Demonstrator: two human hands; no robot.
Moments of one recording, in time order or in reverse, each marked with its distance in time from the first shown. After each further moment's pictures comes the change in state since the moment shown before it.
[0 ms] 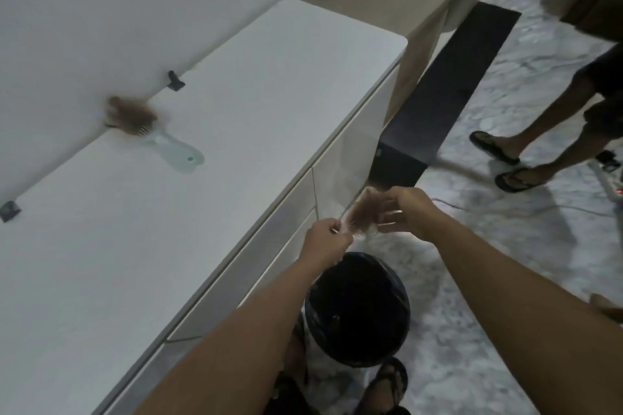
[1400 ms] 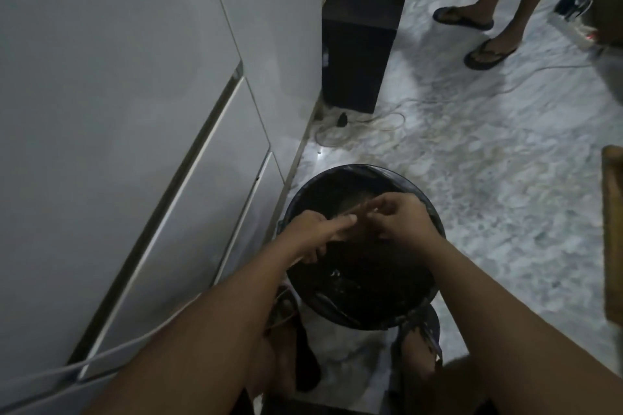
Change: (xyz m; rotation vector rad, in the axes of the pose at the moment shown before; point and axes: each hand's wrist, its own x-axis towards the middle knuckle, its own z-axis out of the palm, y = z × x) left_hand 0.146 -0.285 0.119 0.399 -0.508 0.003; right_hand 0.157 0.375 0.054 -0.263 0.332 -0.203
